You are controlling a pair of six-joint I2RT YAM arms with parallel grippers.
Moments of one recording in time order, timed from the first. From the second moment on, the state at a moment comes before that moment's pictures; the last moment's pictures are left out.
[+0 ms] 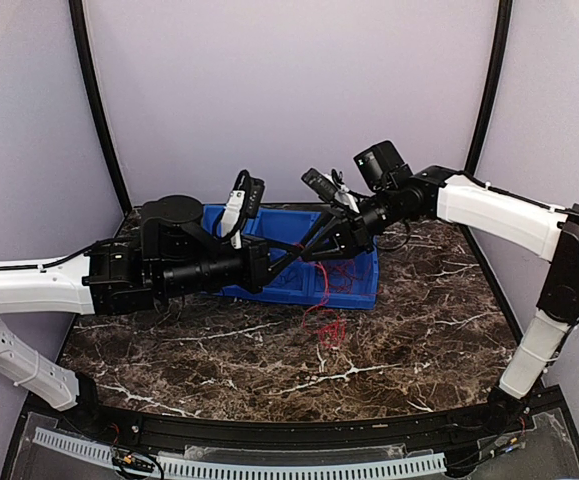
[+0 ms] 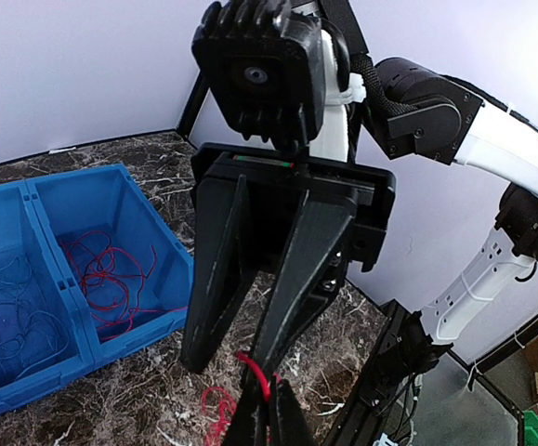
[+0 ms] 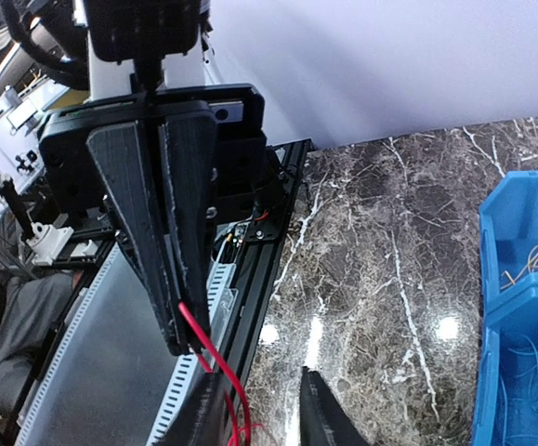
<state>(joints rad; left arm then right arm) -1.14 1.30 1.06 0.03 -0.11 -0.50 0.70 1.71 1.54 -0.63 -1.18 -0.33</state>
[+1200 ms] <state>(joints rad) -1.10 1.53 1.02 0.36 -0.26 -0.47 0.70 1.57 1.43 -0.60 -1.15 -0.29</state>
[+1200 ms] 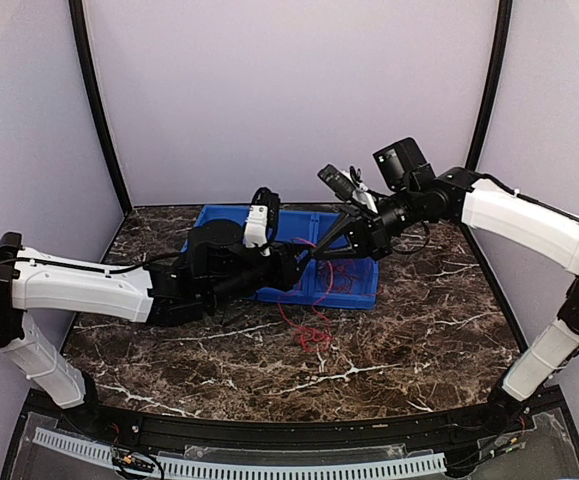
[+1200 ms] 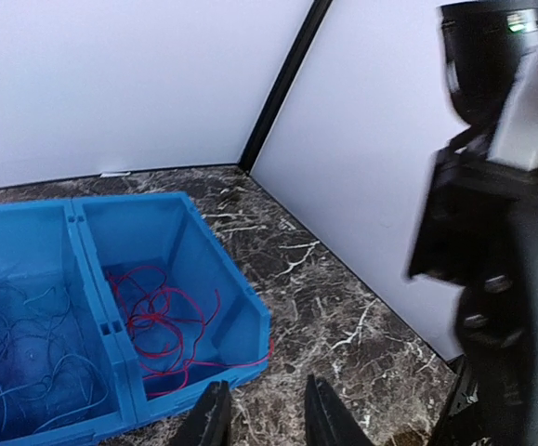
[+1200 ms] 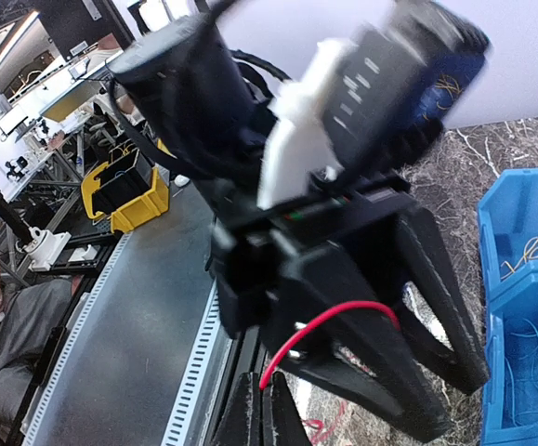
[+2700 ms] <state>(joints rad) -0.99 0.71 0.39 0.27 -0.50 -0.51 0.44 1.39 1.39 -0.65 -1.13 -0.36</state>
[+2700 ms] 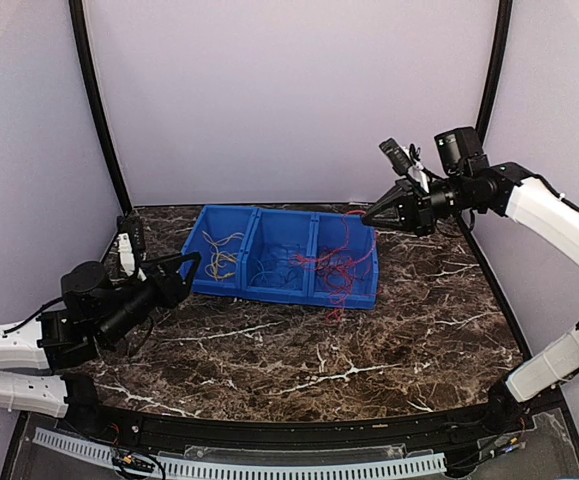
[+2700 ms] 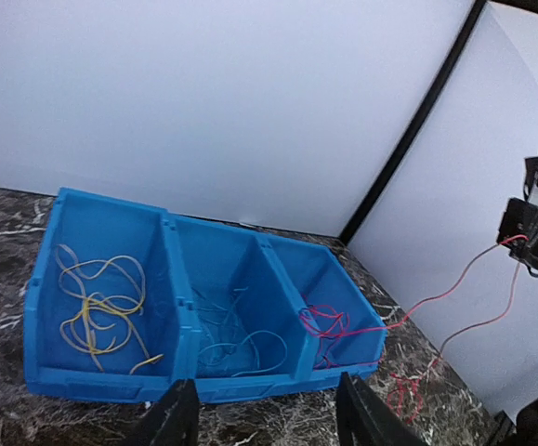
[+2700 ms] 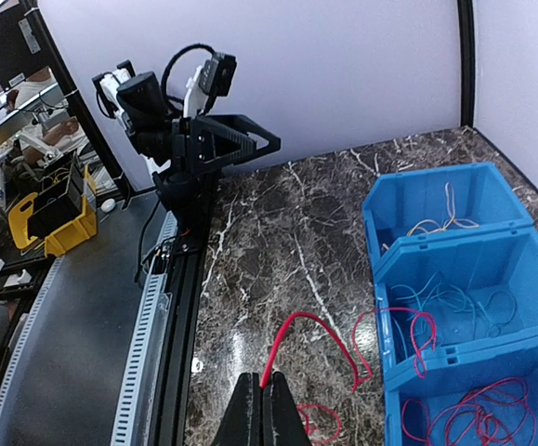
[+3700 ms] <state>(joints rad) -1.06 1.61 0.97 0.60 0.28 -0.33 0.62 1.52 1.35 -0.76 -1.14 -0.49</state>
